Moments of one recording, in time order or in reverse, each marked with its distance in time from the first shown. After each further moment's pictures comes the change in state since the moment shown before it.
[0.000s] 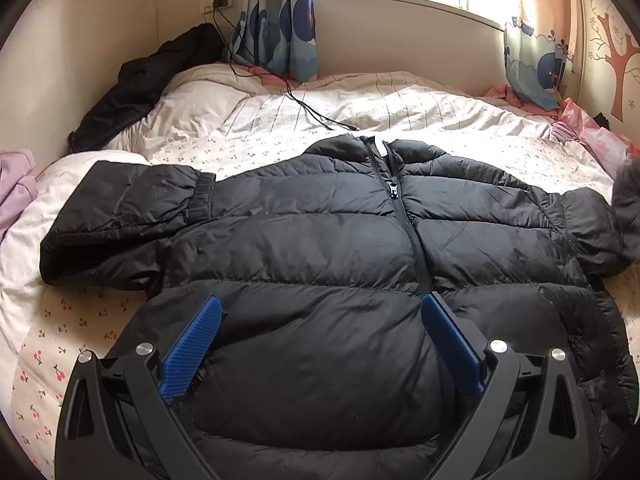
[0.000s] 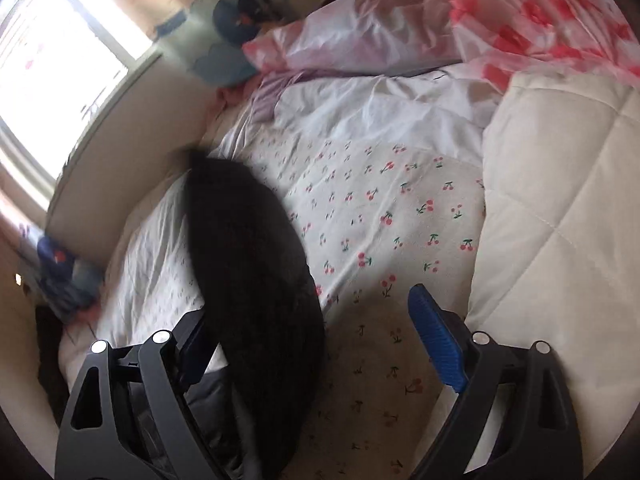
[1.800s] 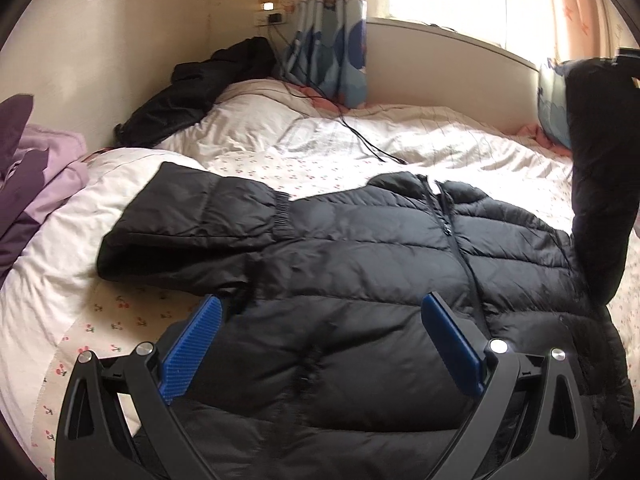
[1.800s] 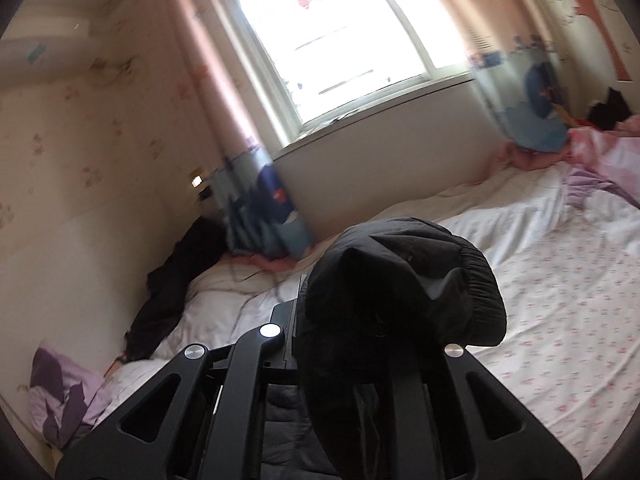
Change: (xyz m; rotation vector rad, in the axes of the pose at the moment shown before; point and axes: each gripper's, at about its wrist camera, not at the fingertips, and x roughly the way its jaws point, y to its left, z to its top) left arm -0.040 0.067 0.005 -0.119 -0.090 0.087; right arm -0.052 0.402 -0.151 -0.518 -0.162 0.591
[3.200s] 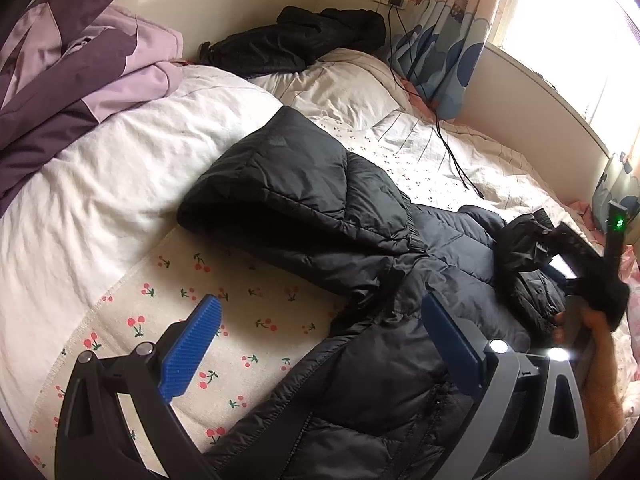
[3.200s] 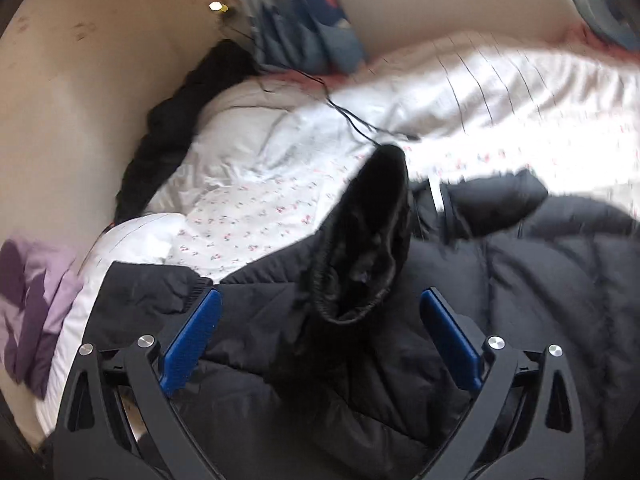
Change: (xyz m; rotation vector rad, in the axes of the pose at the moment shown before) left arm 0.021 0.127 0.000 -0.347 0.105 0.049; right arm 0.168 0.117 -0.258 -0.016 0.485 0.050
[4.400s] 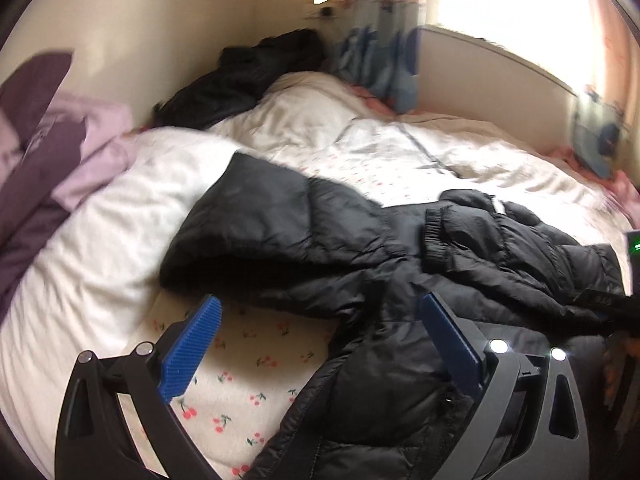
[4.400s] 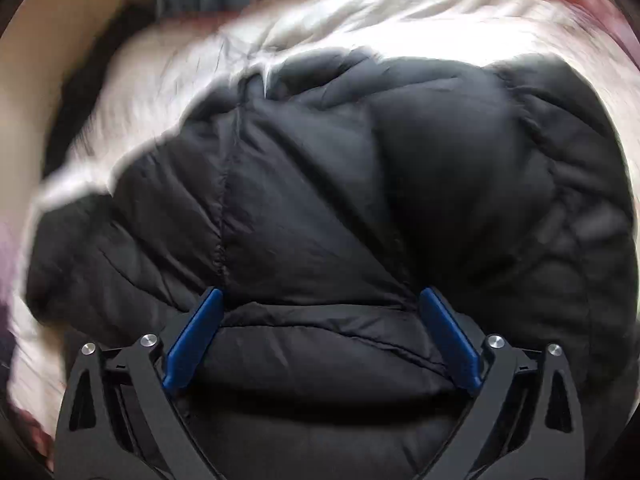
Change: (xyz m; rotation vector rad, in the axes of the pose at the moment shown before) left arm -0.010 -0.029 0.005 0.299 -0.109 -0.016; right arm -0.080 -0.114 -0.066 0.125 0.141 -0.244
